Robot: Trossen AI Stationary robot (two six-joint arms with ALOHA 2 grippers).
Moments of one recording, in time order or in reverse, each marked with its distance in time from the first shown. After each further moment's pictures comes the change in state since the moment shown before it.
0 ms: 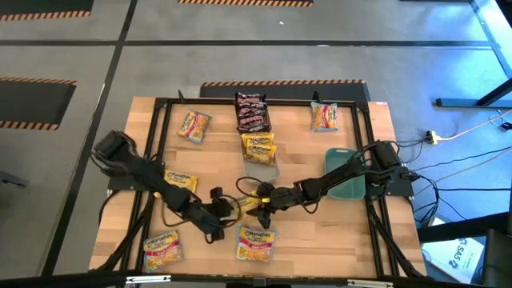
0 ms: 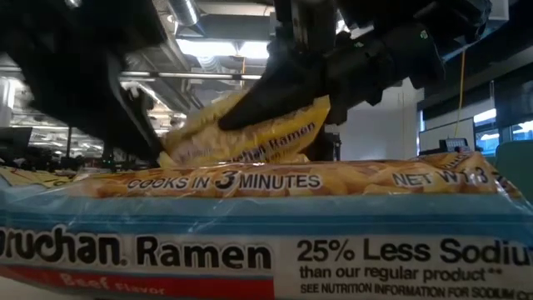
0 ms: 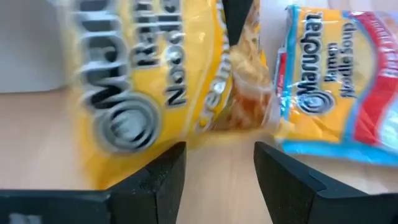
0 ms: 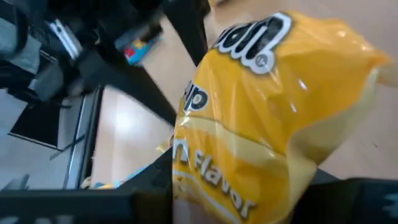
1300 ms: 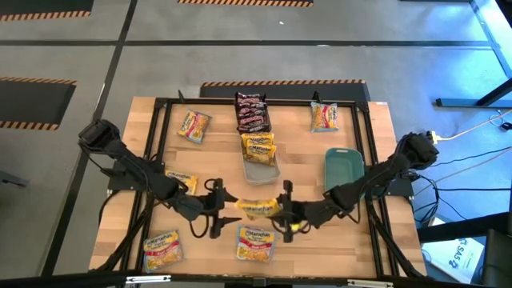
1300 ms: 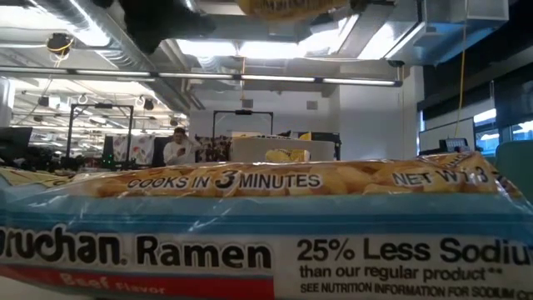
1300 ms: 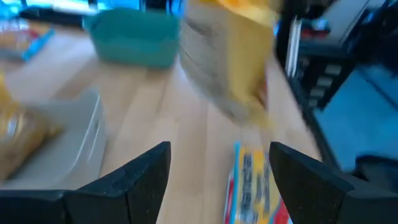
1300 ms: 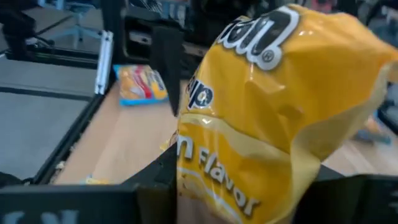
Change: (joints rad) left arm 0.009 -0.257 -0.001 0.162 -0.056 0.177; right arm 0.239 -0.350 -0.002 -0.172 0.455 -0.711
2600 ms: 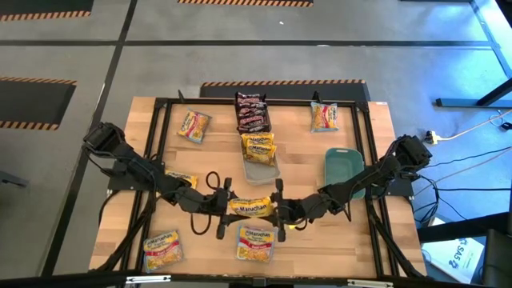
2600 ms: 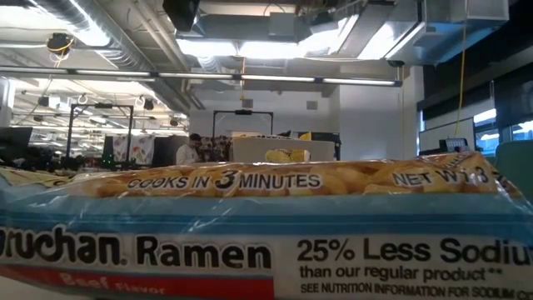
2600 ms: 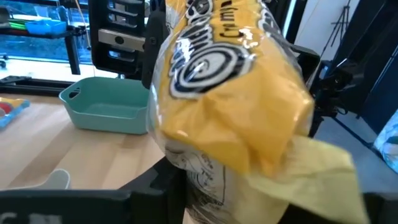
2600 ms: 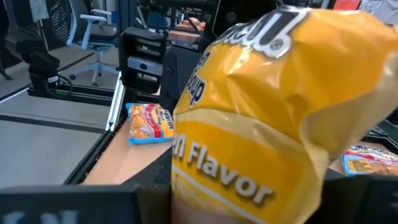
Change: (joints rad) left arm 0.056 0.081 -0.001 0.388 0.087 0.197; right arm -0.064 0.076 -0.001 0.276 -0.106 -0.110
